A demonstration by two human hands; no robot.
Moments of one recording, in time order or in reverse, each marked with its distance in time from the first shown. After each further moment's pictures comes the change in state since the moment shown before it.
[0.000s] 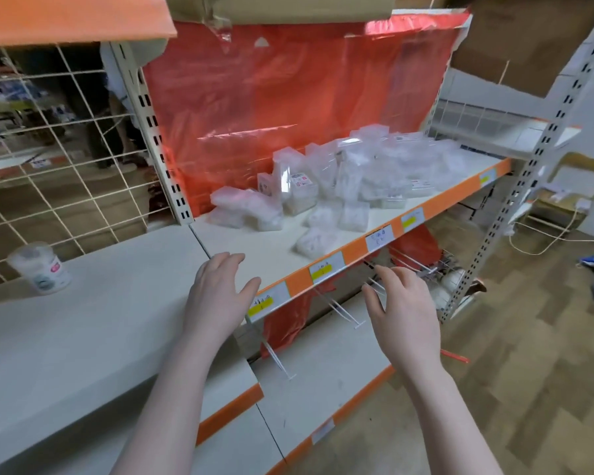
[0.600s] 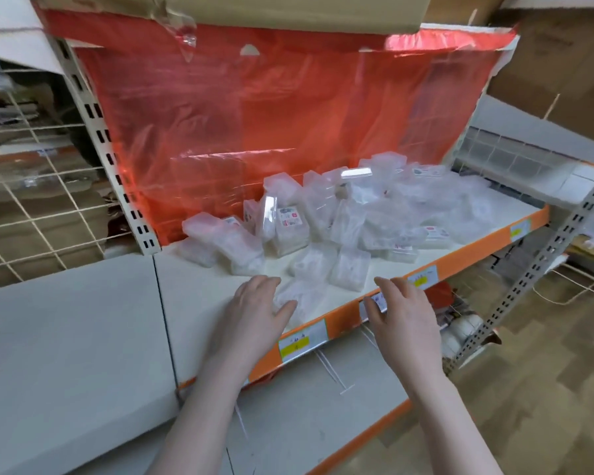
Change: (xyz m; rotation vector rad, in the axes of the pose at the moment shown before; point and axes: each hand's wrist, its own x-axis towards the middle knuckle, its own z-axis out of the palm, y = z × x) left_hand 0.102 0.062 0.090 -0.009 -0.064 0.043; right_hand 0.126 0.074 0.073 -0.028 -0.067 -0.143
